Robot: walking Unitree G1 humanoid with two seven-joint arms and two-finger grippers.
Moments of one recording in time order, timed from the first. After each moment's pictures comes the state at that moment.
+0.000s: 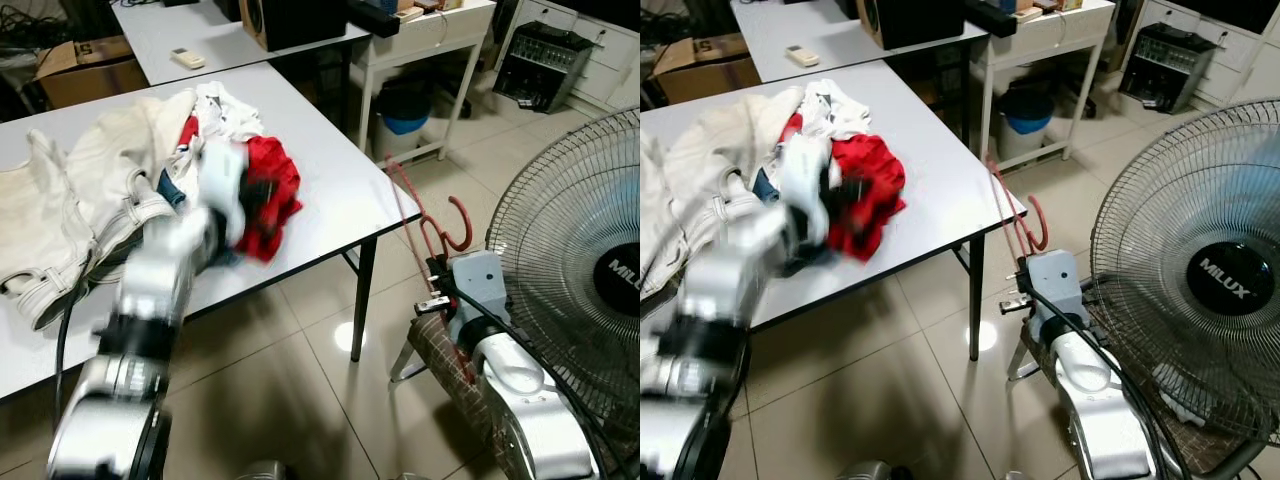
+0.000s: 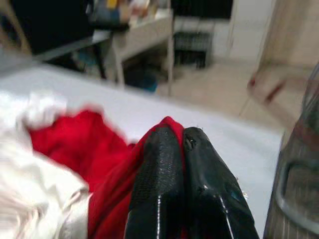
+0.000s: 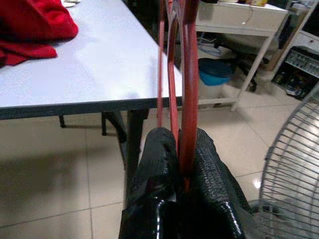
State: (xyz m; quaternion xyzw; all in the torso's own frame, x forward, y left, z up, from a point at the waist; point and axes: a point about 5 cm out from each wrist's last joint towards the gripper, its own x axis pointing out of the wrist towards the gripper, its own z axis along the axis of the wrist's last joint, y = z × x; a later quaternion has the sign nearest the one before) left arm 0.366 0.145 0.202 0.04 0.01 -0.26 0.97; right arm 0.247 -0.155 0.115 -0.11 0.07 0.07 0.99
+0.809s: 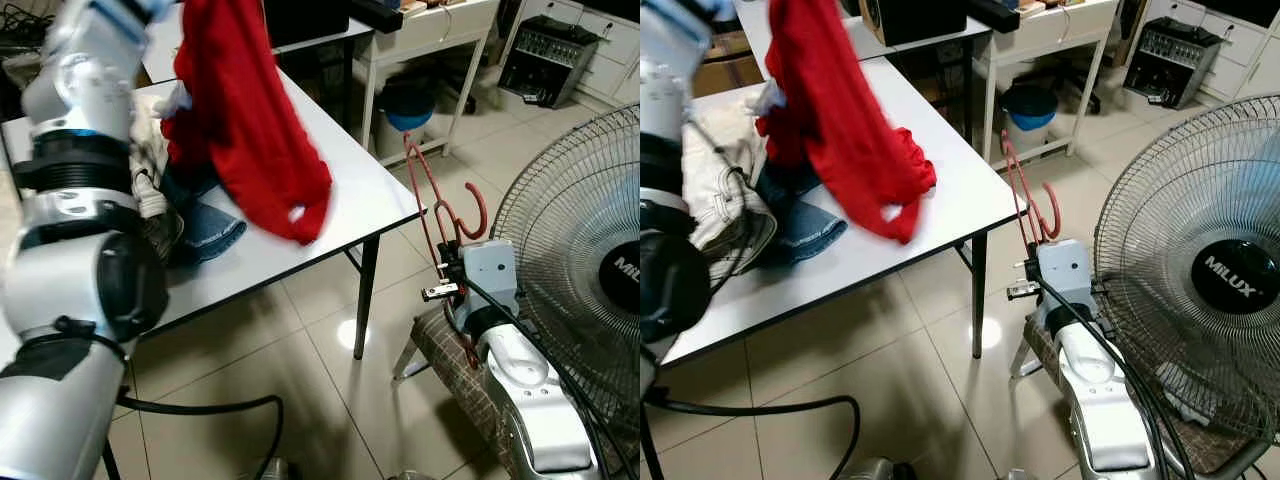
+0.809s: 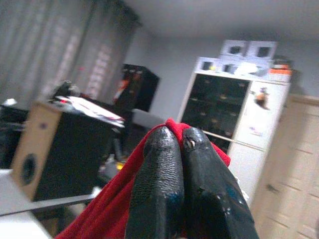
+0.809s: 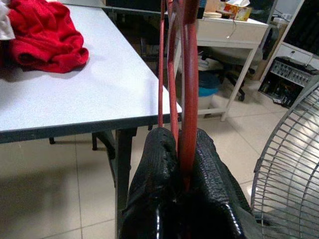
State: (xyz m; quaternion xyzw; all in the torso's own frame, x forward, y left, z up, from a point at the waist) left arm 0.396 0.203 0.378 -0.21 -0.25 -0.19 0.93; right arm 0.254 -0.158 0.121 -0.11 0.04 0.05 0.99
